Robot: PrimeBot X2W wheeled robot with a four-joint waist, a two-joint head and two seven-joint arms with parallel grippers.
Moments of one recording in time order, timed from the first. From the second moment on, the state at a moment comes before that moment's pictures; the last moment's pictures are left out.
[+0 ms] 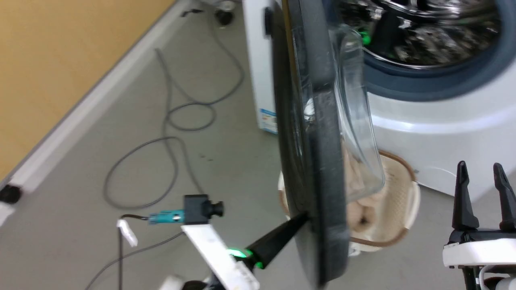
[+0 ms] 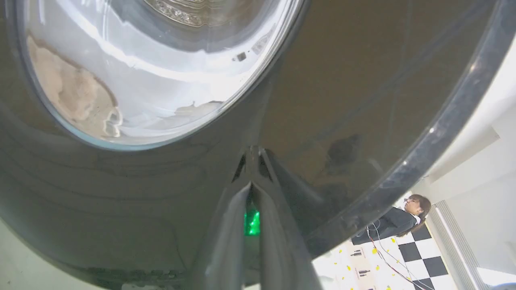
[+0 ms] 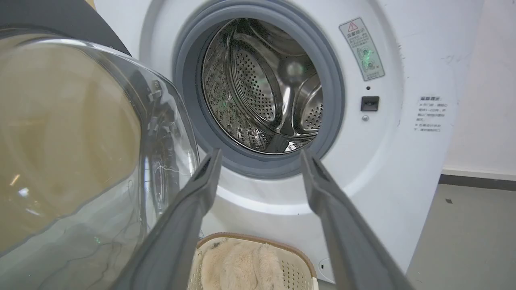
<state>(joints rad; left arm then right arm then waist) -0.13 0.17 -0.47 -0.15 -1.40 -0.13 0.38 -0.07 -0.05 -0.20 0.03 0.14 0.13 -0.26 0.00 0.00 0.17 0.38</state>
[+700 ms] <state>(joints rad) -0.37 0.11 -0.72 0.15 -1.42 -0.13 0.05 -0.10 -0.05 -0.18 0.03 0.16 0.13 -0.26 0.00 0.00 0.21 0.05</state>
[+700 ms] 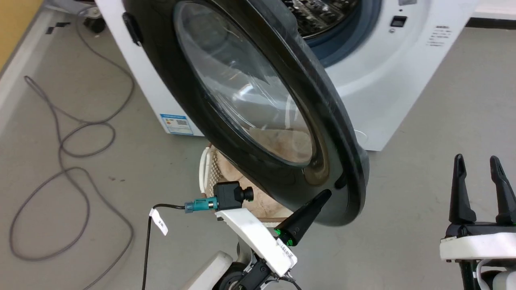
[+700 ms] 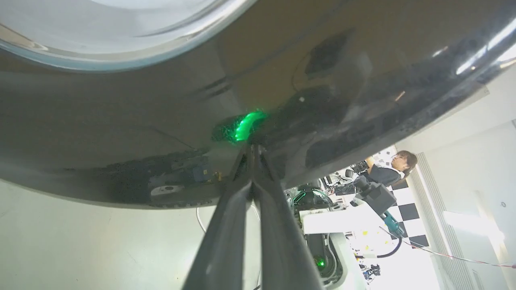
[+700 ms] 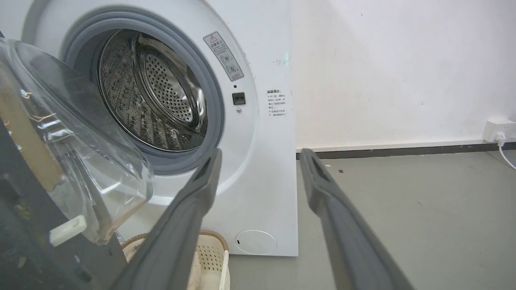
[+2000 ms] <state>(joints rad) -0.10 0.16 -0.11 0.01 -0.14 0.17 -0.26 -0.17 -0.05 -0.23 -0.11 0.24 0.13 -0.26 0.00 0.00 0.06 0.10</state>
